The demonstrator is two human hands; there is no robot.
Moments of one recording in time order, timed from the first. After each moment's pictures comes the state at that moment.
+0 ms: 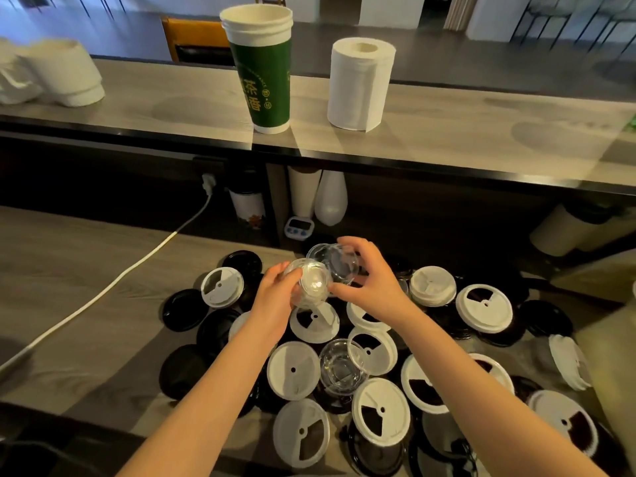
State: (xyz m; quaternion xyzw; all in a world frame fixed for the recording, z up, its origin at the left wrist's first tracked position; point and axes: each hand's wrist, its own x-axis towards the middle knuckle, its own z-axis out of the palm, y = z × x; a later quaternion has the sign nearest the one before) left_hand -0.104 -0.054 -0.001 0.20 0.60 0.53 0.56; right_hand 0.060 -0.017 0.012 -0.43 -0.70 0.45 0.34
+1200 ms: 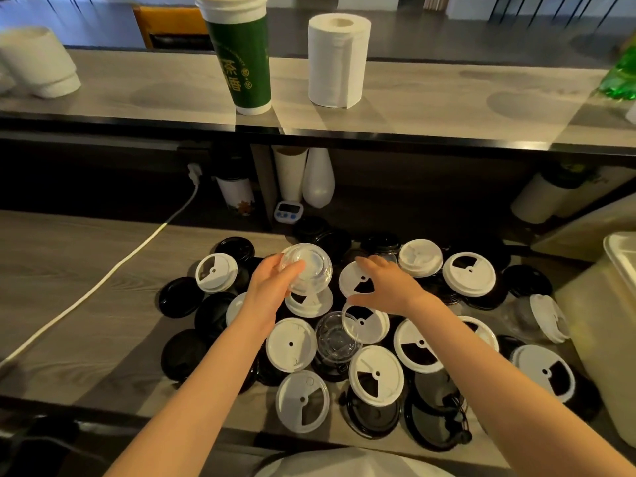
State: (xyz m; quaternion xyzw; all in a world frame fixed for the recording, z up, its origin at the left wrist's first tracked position) left_hand -0.104 -0.083 0.002 0.30 0.61 0.48 0.55; right_hand 0.105 -0.026 -0.023 -0.56 -0.79 0.23 -0.04
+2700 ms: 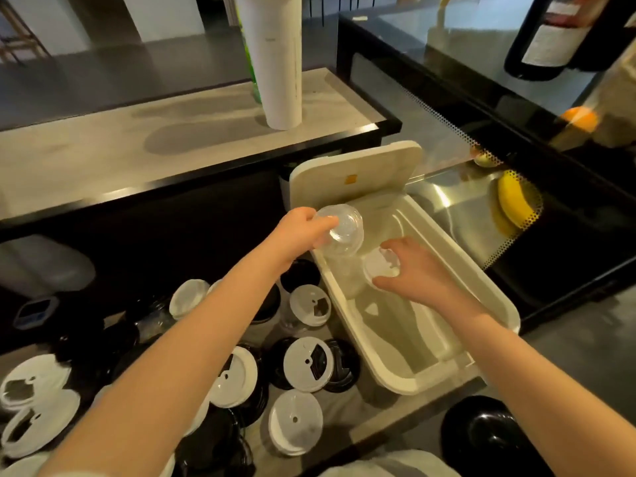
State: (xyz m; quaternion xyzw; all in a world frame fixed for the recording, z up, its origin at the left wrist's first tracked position) left_hand 0.352 0.002 0.079 0.66 0.49 0.17 0.54; right_hand 0.525 -0.113 0.036 -0.79 -0.56 0.20 0.14
